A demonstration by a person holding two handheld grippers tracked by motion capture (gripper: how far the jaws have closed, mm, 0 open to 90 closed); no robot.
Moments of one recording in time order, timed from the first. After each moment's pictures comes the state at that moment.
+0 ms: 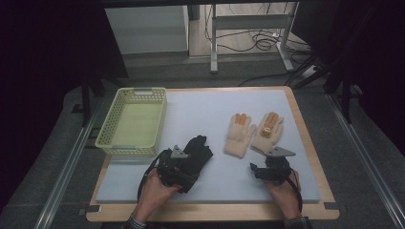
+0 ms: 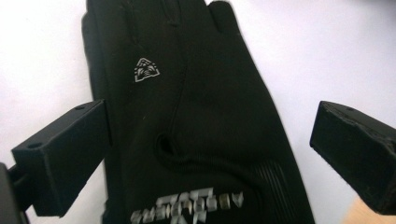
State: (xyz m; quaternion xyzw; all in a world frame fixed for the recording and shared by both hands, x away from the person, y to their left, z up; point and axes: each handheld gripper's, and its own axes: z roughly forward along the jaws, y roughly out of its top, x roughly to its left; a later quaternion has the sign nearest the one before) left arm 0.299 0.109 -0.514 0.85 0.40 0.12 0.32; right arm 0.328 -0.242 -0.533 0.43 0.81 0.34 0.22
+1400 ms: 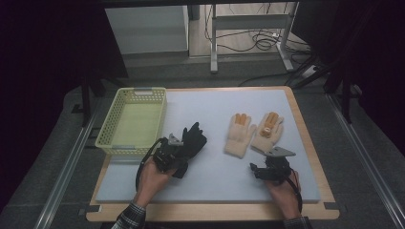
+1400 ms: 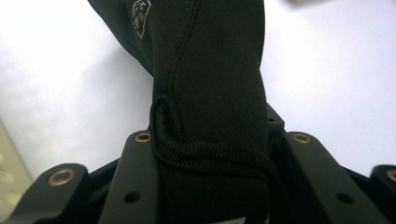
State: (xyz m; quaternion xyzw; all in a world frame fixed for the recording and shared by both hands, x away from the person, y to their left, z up) left arm 0.330 0.131 -0.489 0.84 0.42 0.13 0.32; right arm 0.328 -0.242 -0.533 0.43 0.81 0.34 0.22
